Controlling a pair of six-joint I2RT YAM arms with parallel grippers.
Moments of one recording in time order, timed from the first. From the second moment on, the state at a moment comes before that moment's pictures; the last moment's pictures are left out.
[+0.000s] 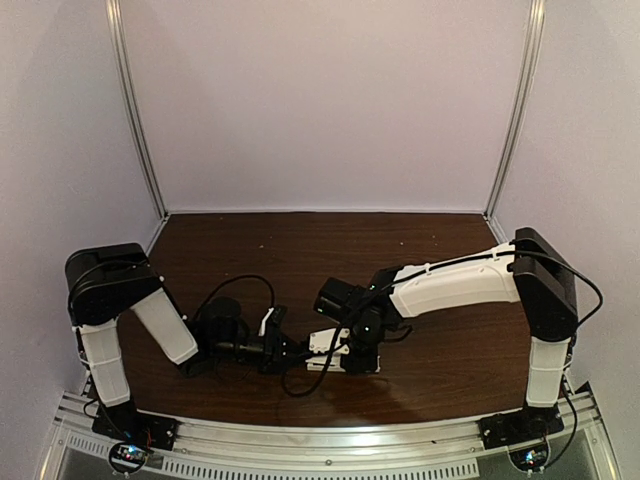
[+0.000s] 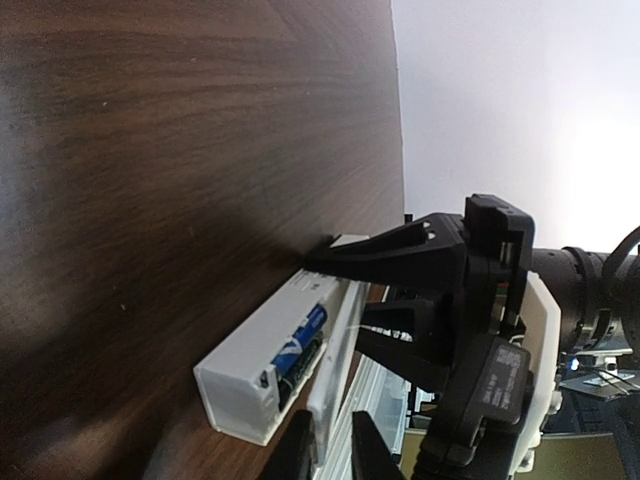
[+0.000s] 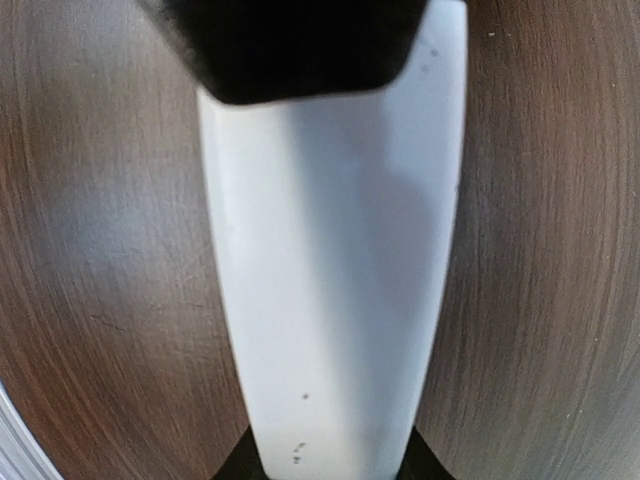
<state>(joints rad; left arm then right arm) -0.86 1.92 0.43 1.15 0.63 -1.26 1.08 1.97 1.34 -0.76 -0.01 -0.42</state>
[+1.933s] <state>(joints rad) -0.86 1.23 0.47 0.33 0.16 -0.75 1.01 1.22 1.05 -0.46 0.12 0.10</state>
